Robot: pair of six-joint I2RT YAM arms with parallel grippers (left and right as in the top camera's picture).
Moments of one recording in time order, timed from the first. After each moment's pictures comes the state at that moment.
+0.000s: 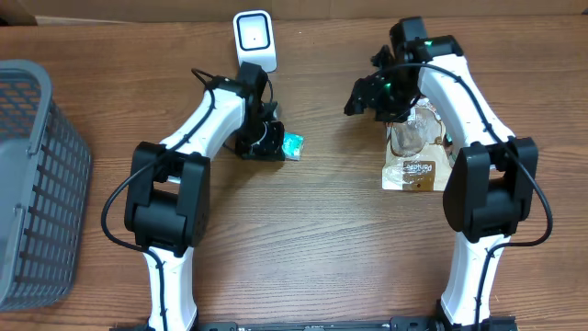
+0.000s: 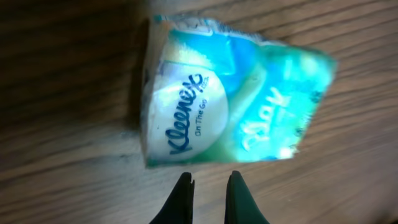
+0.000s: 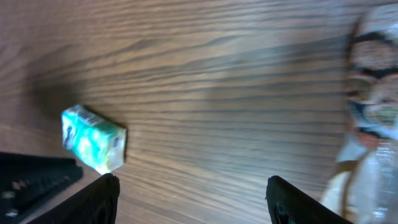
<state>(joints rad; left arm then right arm) -0.29 2.17 1.64 -1.01 0.38 -0.23 0.17 2.19 1.90 -1.12 -0.37 0.23</state>
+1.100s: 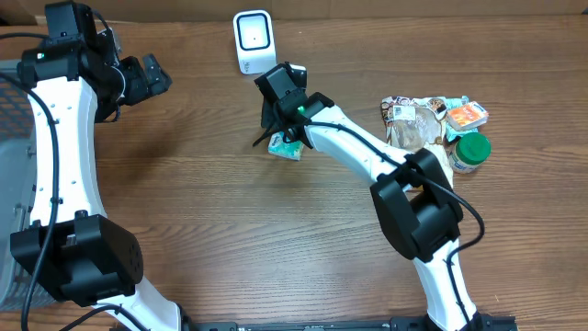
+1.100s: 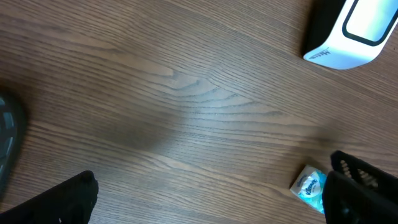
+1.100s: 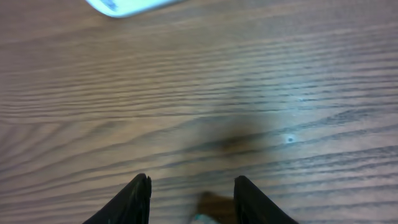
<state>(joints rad) 0.20 1.87 1.87 -1.15 0.15 -0.23 0.64 2.26 1.77 -0.51 0.17 0.69</state>
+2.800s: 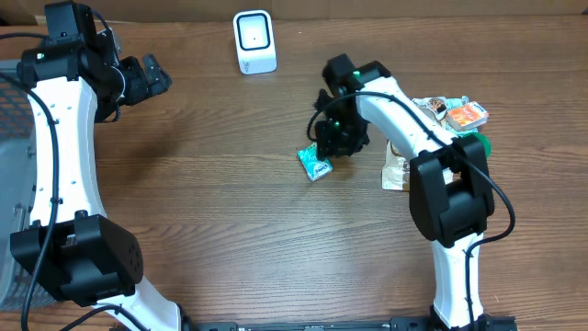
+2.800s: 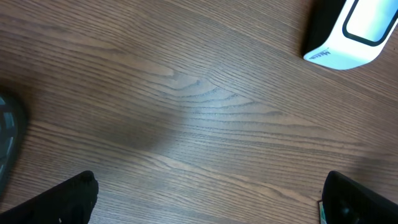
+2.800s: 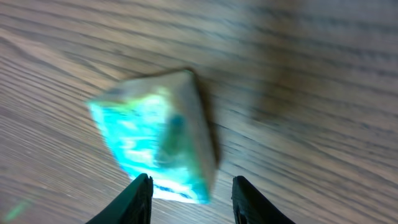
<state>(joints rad) 0.20 1.87 1.87 -1.15 0.15 -0.23 0.39 2.23 1.80 -1.17 -0.29 0.11</state>
